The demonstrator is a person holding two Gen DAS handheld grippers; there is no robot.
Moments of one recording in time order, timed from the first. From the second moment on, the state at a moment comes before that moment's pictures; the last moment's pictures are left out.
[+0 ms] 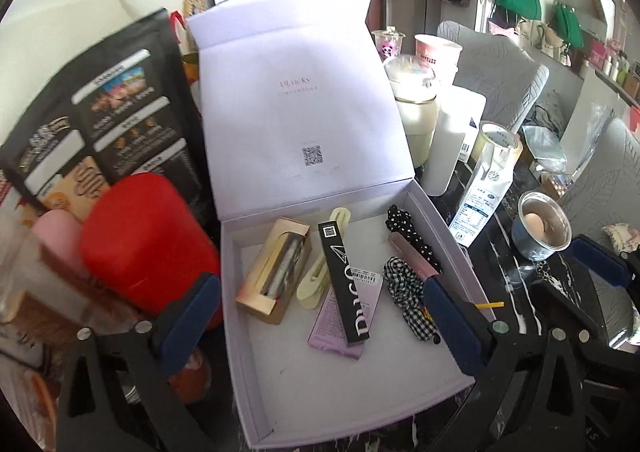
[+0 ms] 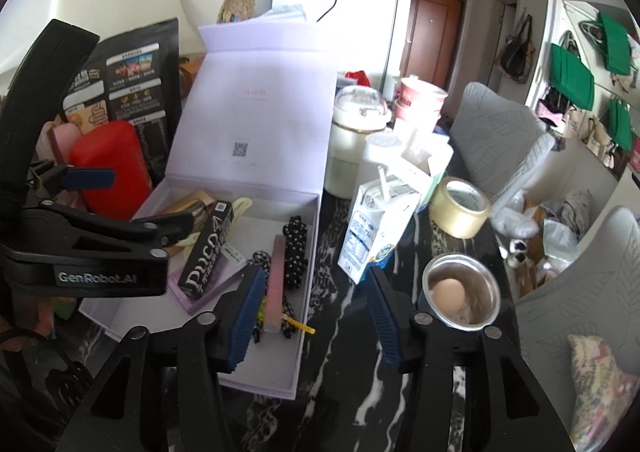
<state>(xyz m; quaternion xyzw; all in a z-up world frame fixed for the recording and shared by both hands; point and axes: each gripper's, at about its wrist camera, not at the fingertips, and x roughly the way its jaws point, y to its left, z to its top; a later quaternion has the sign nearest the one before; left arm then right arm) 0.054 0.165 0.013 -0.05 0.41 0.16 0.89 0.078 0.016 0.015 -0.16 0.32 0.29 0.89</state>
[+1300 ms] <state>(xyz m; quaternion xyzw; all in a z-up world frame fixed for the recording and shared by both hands) -0.086 0.126 0.065 -0.04 0.33 0.17 0.93 -0.034 -0.034 0.066 -0.12 0.27 0.28 0.91</state>
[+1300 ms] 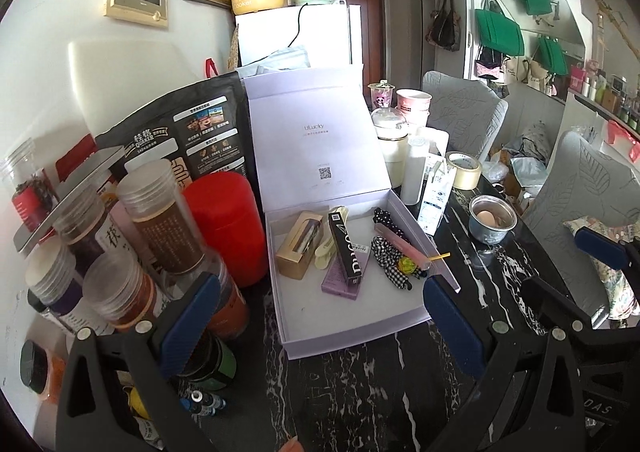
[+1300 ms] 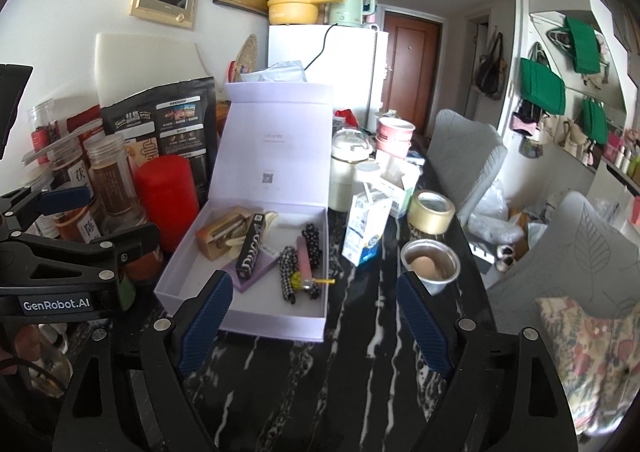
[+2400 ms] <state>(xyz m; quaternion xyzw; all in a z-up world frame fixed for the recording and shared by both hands) -0.130 0.119 0.039 -0.04 0.34 0.18 0.92 -0.066 -0.042 0.044 -0.11 0.29 0.28 0.91</state>
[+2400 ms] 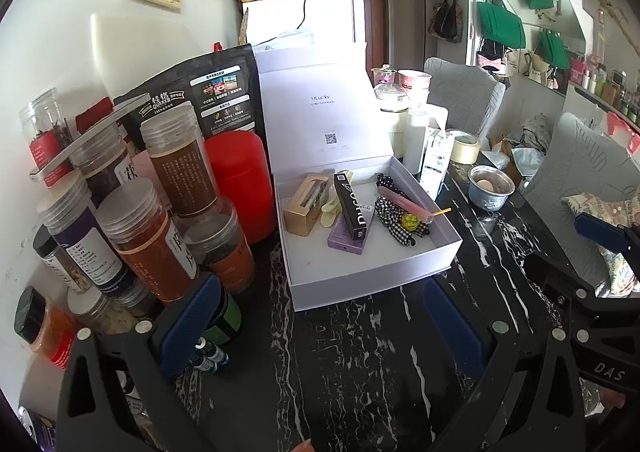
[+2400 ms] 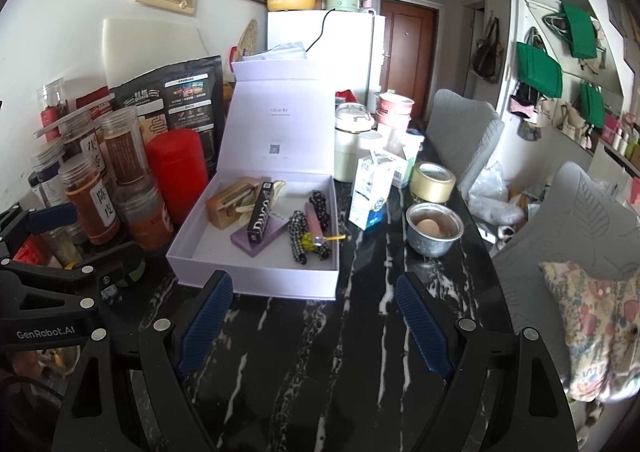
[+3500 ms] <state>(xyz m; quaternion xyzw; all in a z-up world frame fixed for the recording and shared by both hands) -0.126 0.122 0.035 -0.04 0.36 0.18 0.92 -0.067 -0.041 0.043 -0.13 0.29 0.28 0.91</state>
